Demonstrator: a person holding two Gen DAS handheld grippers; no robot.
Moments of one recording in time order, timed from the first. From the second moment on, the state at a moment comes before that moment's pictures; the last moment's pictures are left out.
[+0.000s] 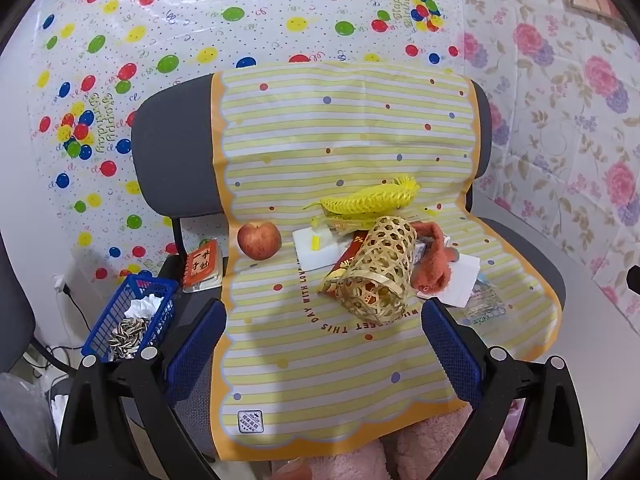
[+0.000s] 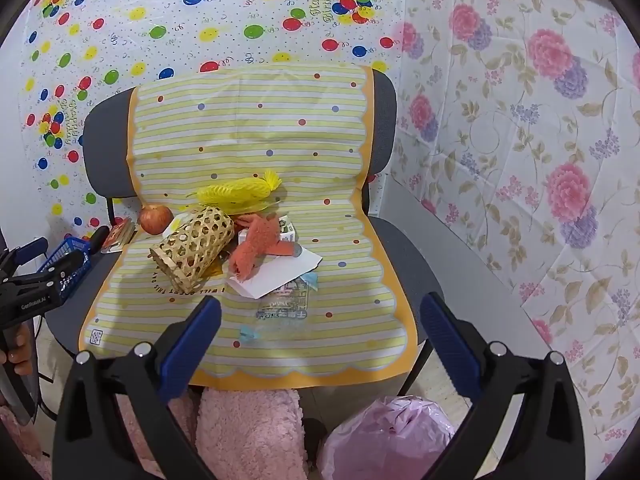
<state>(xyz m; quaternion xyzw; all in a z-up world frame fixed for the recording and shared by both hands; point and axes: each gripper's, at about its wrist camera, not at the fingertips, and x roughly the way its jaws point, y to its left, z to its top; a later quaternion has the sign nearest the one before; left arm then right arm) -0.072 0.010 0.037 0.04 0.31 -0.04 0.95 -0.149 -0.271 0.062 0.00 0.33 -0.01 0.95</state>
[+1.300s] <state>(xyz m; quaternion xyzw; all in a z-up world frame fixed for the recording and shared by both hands) -0.069 0.017 0.037 0.04 0.31 -0.04 0.95 -0.144 -0.270 0.056 0.00 0.33 -0.01 0.95</state>
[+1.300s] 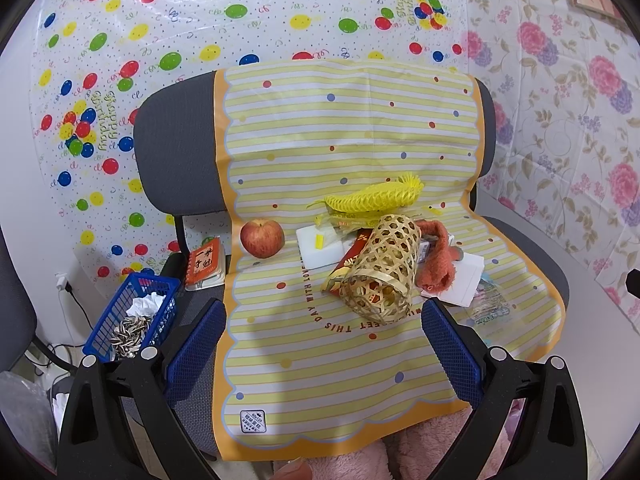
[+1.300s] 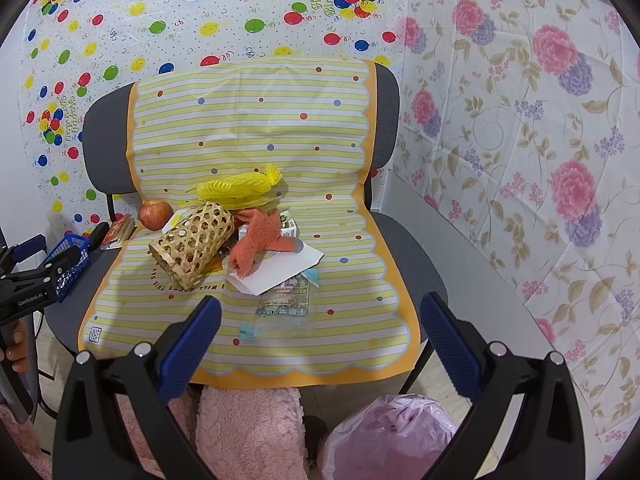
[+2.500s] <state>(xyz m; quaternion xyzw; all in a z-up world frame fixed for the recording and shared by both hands) -0.006 -0.028 -0.055 0.03 0.36 -0.11 0.93 -0.089 -0.274 0.002 0.03 0.31 0.01 0.95</state>
